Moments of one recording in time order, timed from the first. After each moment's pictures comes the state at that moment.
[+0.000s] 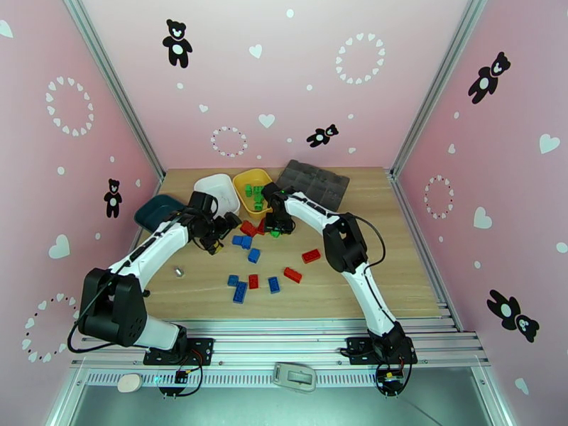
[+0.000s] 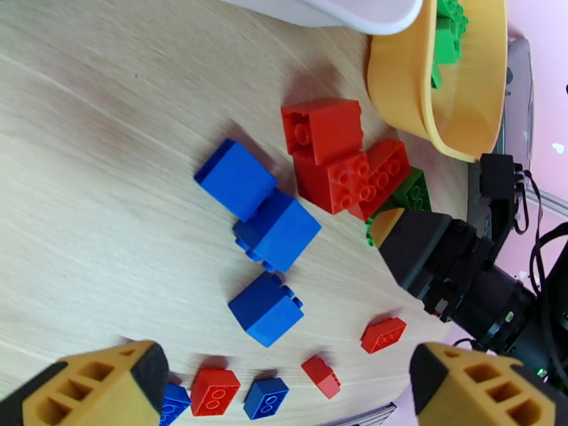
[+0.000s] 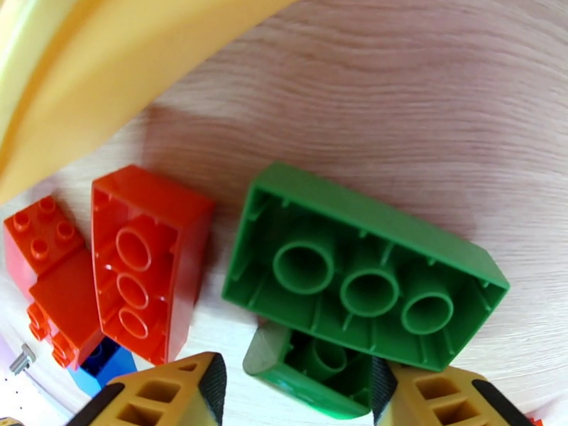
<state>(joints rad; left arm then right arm) -0.21 1.48 1.07 -0.67 0.33 -0.98 0.66 2.44 2.14 -1.08 -0.09 0.66</state>
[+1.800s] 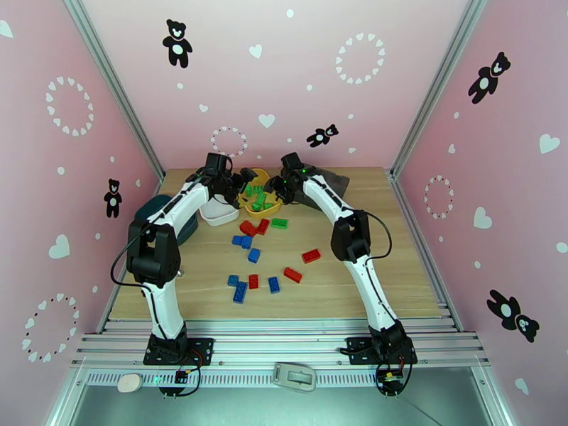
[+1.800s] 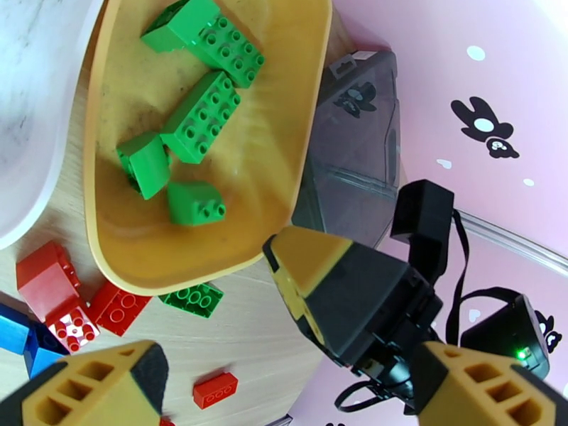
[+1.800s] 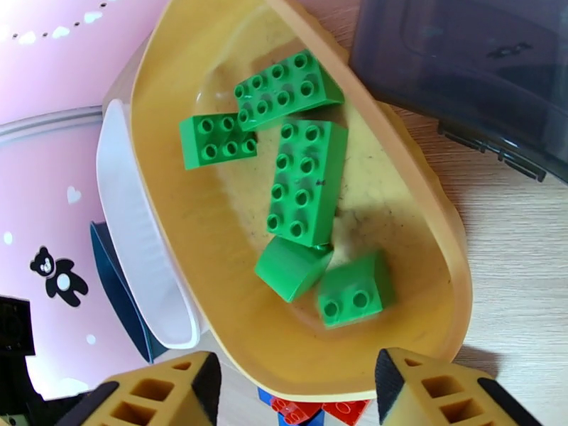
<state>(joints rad) -0.22 1.96 1.68 -0.54 0.52 -1.16 0.48 2.56 2.50 -0.89 -0.42 0.81</state>
